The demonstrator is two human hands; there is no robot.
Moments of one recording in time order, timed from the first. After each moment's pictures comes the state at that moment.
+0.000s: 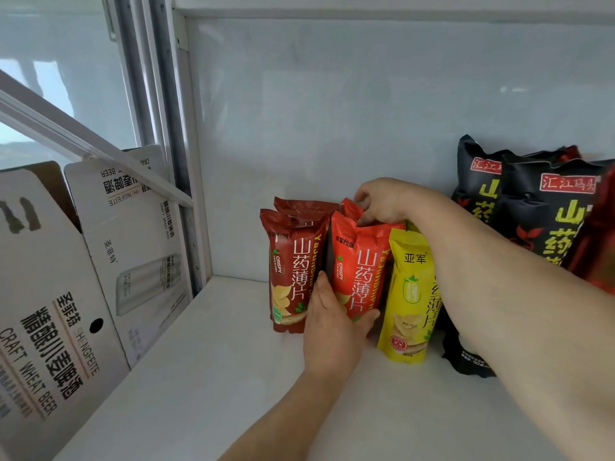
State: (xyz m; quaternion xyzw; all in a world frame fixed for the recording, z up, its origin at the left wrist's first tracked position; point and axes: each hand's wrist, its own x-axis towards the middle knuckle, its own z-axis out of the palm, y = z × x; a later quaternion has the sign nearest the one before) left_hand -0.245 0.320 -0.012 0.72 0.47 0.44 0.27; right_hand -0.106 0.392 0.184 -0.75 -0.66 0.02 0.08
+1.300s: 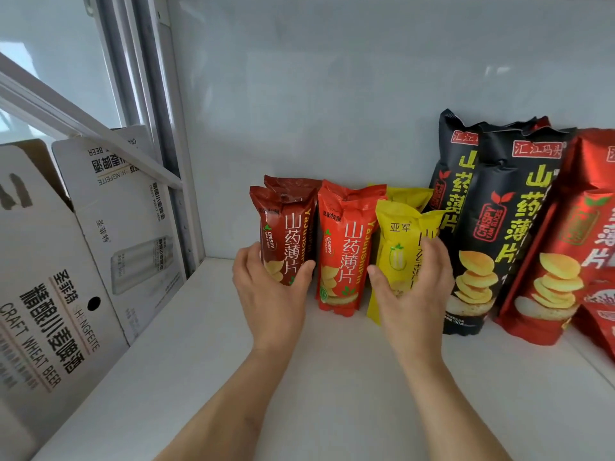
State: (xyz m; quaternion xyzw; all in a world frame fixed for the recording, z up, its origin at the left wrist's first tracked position) left_hand -0.307 0.315 0.003 0.59 0.52 0.58 0.22; right_hand -0.160 0.242 0.010 -0.66 -0.42 -0.16 0.60
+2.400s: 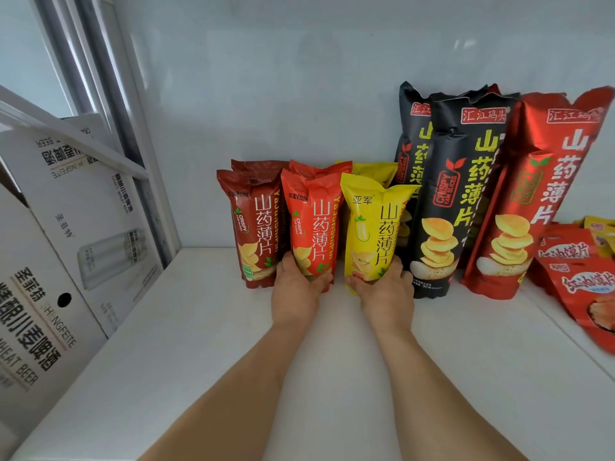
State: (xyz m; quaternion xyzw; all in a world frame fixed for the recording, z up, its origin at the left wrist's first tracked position) left_hand -0.248 0.330 -0.046 0.70 0.47 0.43 0.32; right_hand -0.126 0.252 -0.042 -0.82 -0.31 0.02 0.47
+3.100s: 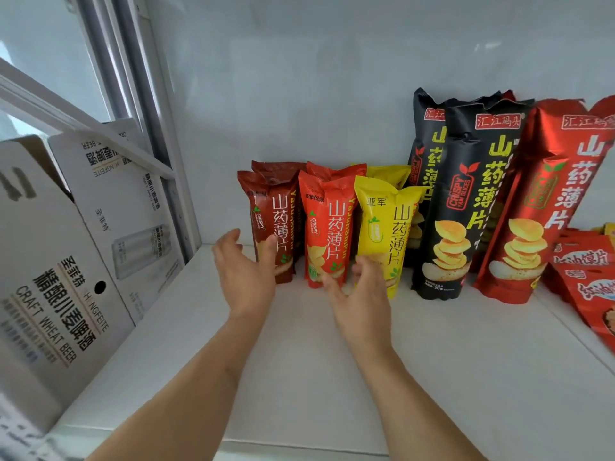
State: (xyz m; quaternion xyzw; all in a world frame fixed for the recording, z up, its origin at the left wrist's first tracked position) left_hand -0.325 0.324 0.000 0.58 0.52 0.58 0.24; right_hand -0.194 0.233 -0.031 -0.74 -0.43 -0.02 0.52
